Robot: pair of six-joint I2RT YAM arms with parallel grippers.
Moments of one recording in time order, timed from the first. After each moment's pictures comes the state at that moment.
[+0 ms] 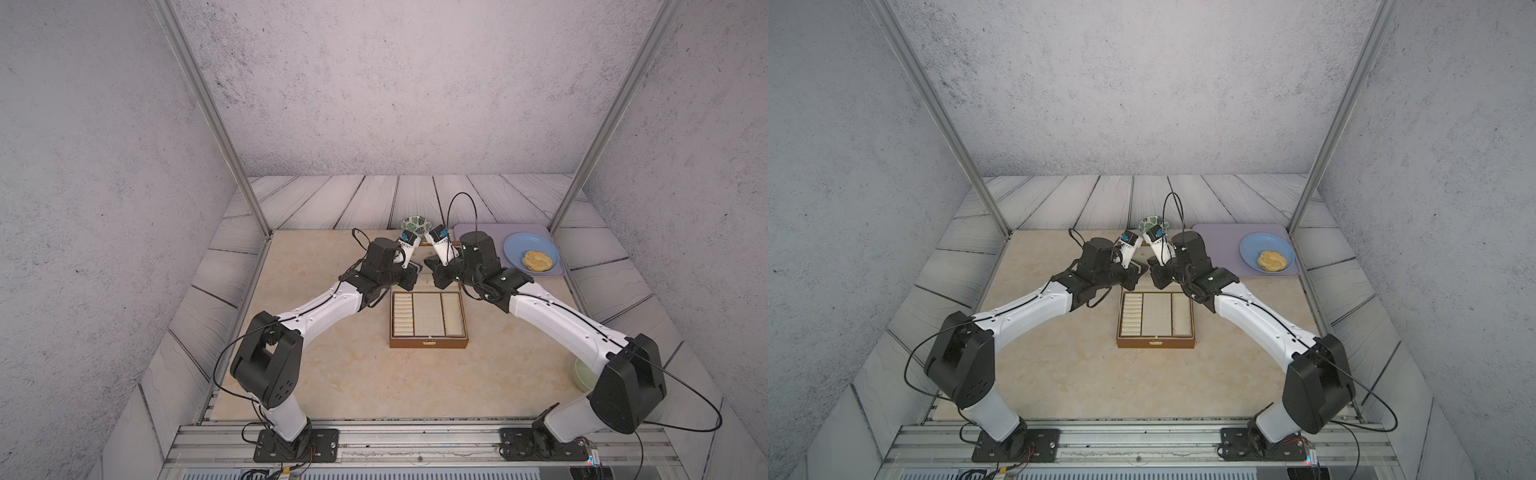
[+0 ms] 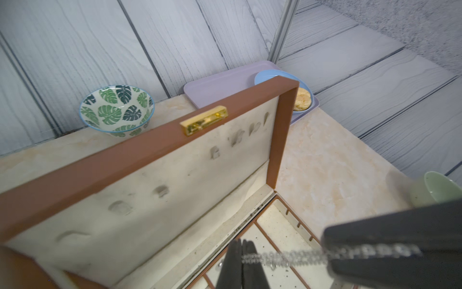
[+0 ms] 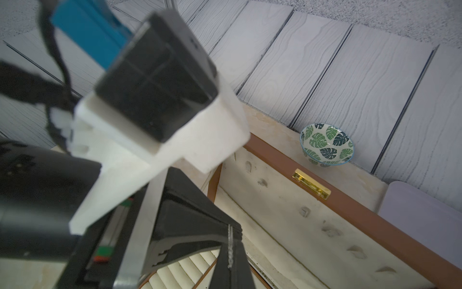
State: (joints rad) left arm -0.61 1.68 1.24 -0.05 0.23 -0.10; right arm 0.59 1.52 1.27 -0.24 -0.18 -0.08
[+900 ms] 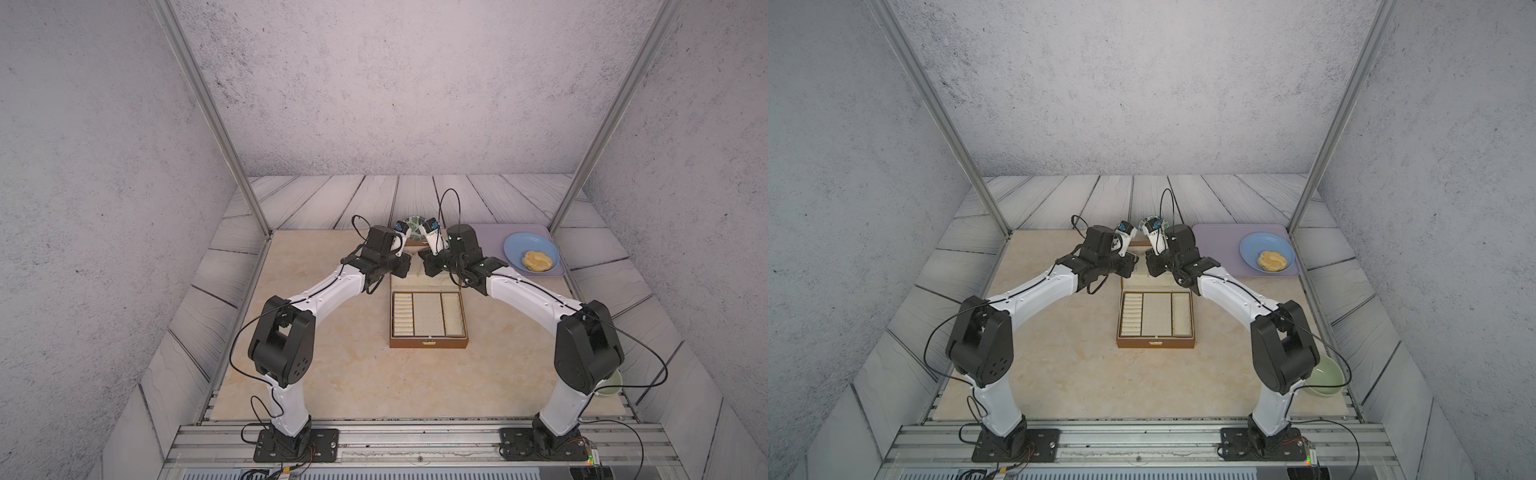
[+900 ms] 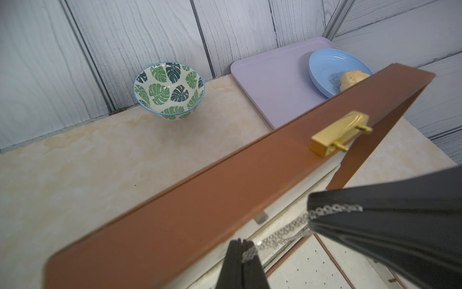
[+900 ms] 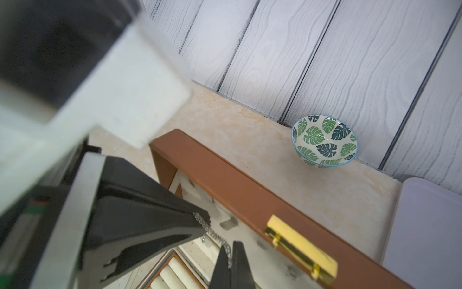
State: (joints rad) left arm -0.54 1.84 1.45 -0.21 0.17 -0.08; right arm 0.53 1.77 1.39 -0.13 -0.19 -0.02
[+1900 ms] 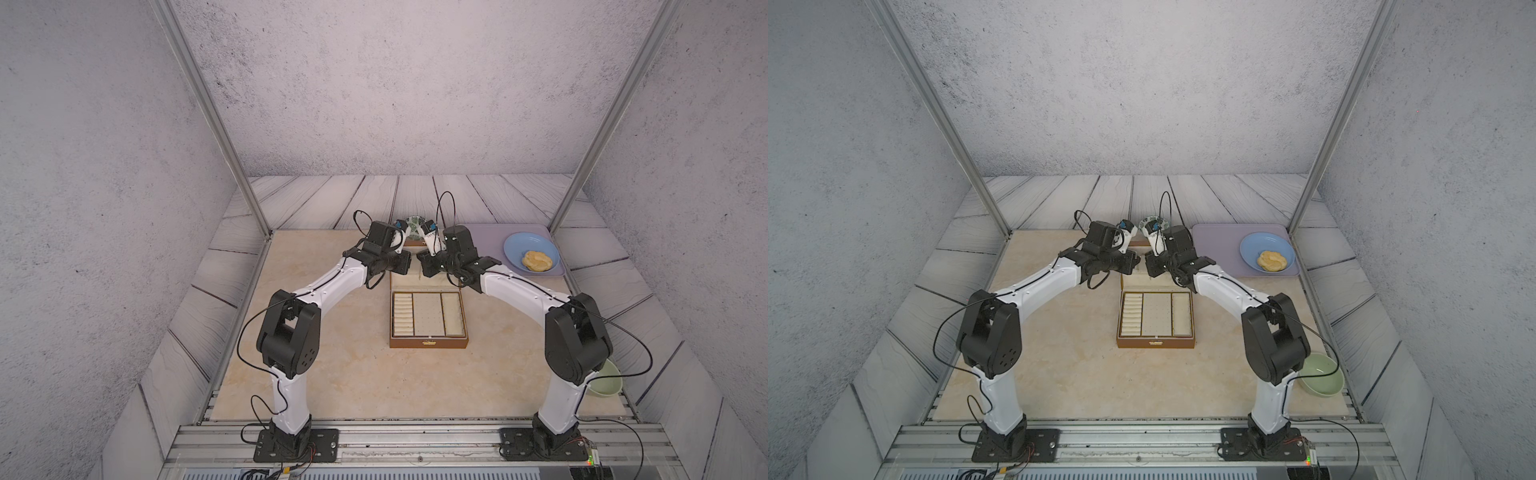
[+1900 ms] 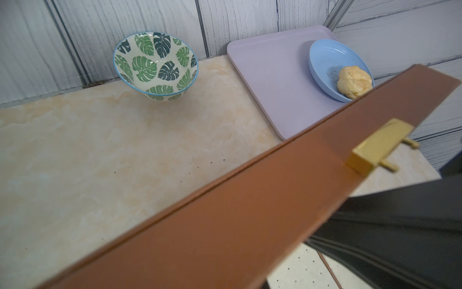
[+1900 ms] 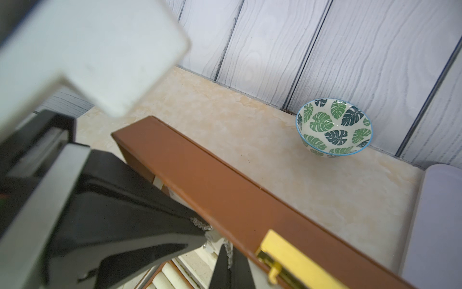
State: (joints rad) left arm -0.52 1.91 1.55 -0.32 0.25 -0.15; right arm 0.53 1.83 1.41 -0.12 -0.21 0.00
